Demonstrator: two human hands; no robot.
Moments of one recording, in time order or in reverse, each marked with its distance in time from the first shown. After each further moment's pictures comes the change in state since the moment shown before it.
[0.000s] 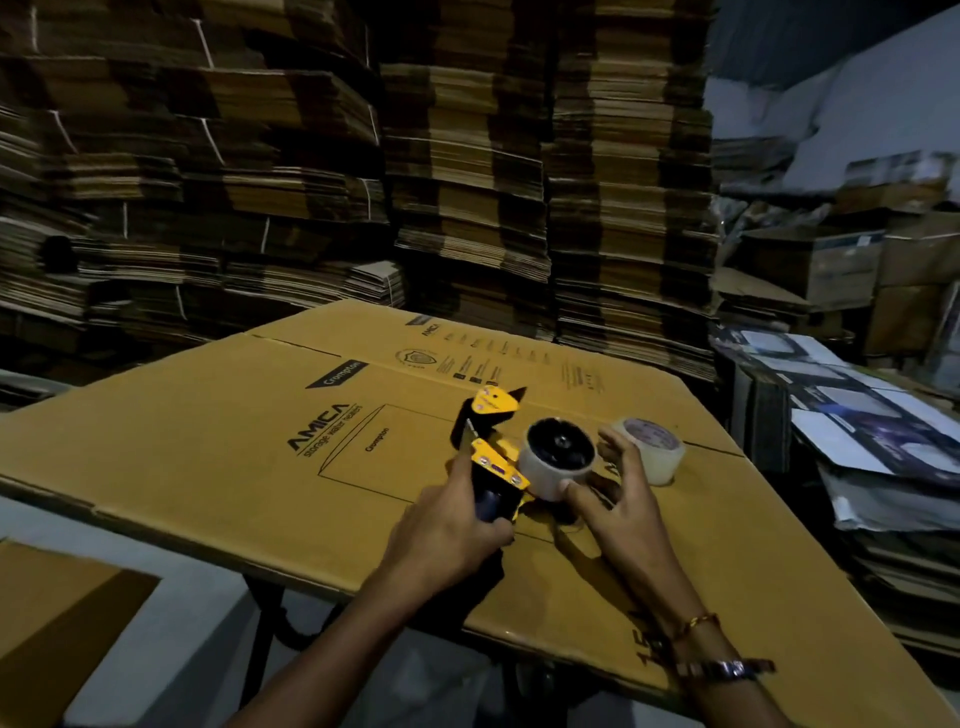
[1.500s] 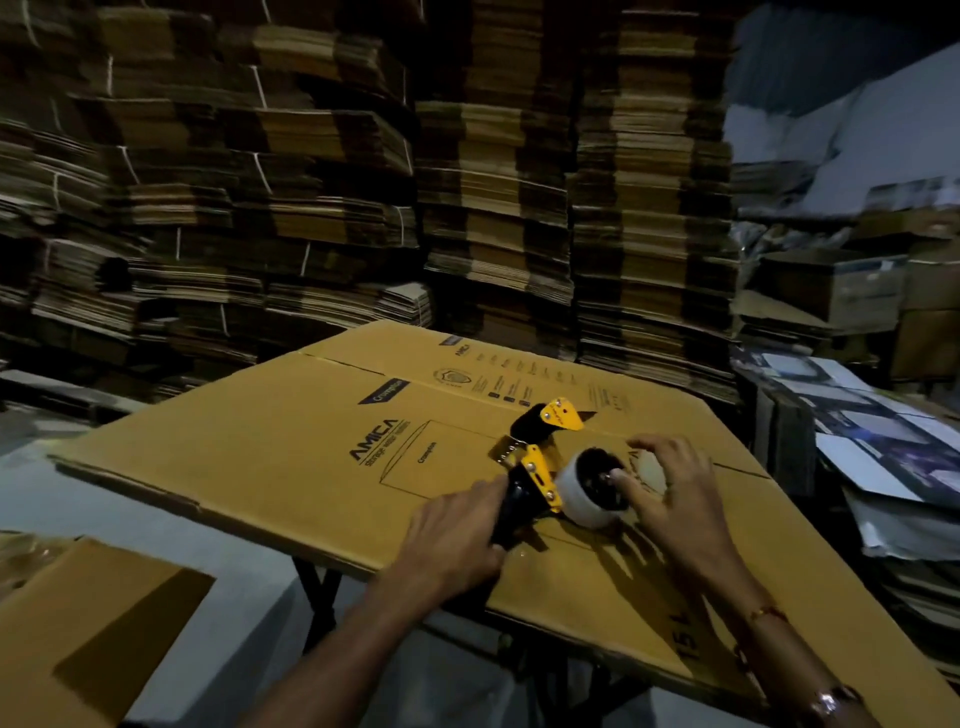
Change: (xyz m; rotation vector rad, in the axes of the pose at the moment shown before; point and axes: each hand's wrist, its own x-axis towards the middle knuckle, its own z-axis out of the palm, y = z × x) left_hand -0.023 -0.018 -0.040 0.406 -0.074 0.216; right_hand 0.002 -0.044 -0.016 -0.585 0.075 -0.220
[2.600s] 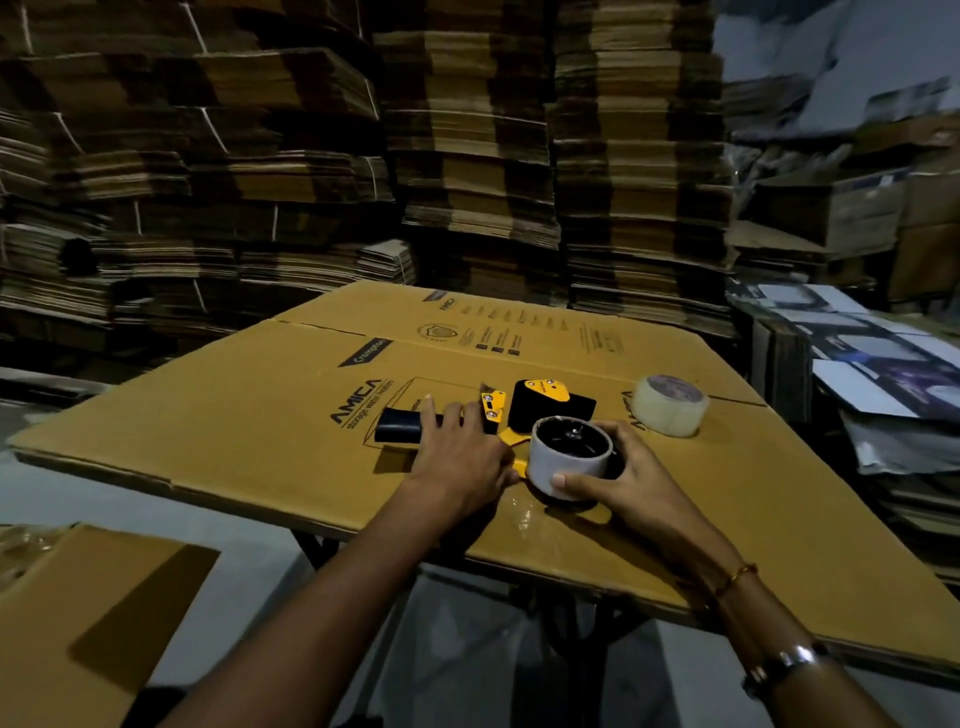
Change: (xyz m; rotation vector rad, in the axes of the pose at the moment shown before) left_hand 0.049 0.000 0.016 0.444 -0.051 0.045; right_hand -0.026 0.005 0.036 0.594 -0.339 0.329
